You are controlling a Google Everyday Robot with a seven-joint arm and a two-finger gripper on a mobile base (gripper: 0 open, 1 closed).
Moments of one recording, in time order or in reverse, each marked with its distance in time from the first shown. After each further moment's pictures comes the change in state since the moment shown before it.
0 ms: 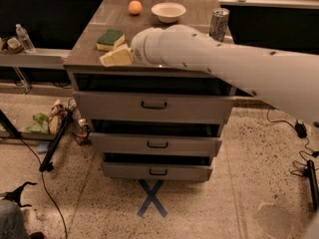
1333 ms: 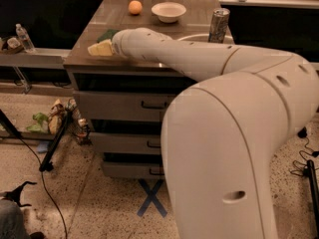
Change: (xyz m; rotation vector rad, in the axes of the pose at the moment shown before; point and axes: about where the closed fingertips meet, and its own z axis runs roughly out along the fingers) arm 0.011 -0.035 0.155 0.056 -0.010 0.148
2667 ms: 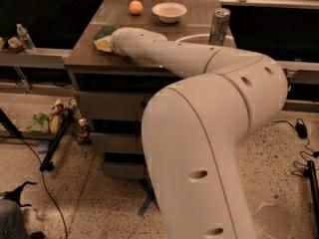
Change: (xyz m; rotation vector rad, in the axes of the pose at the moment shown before) arm -0.006 -0.018 0.036 0.040 -0.027 -0.063
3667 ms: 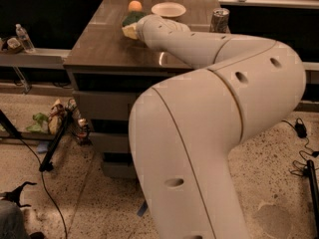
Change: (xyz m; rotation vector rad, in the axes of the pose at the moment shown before) arm -0.015 -0.107 -0.044 0.227 -0.021 -0.062
